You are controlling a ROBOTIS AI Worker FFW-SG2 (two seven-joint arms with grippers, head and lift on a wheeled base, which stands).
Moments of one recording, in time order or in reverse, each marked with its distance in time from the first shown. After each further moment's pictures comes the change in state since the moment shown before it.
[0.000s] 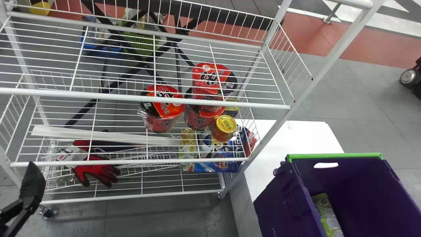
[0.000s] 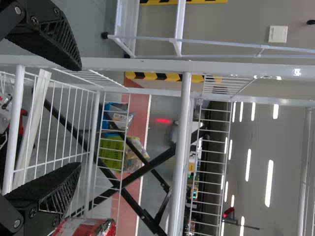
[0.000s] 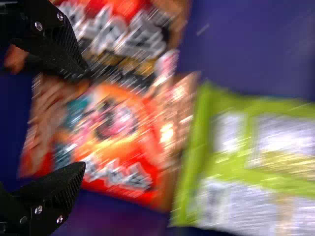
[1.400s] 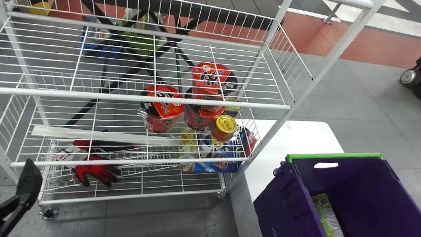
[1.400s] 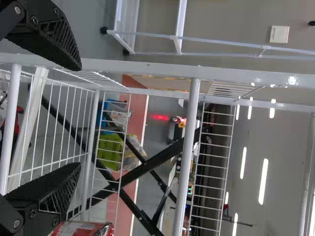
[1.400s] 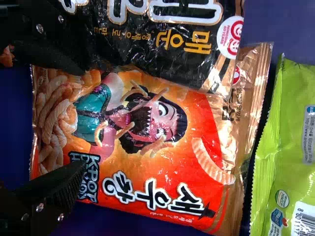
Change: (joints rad) left arm -0.061 0.002 0.035 0.096 0.046 -0.047 -0.056; right arm -0.014 0.076 -0.053 0.183 -0.139 -0.165 -0.282
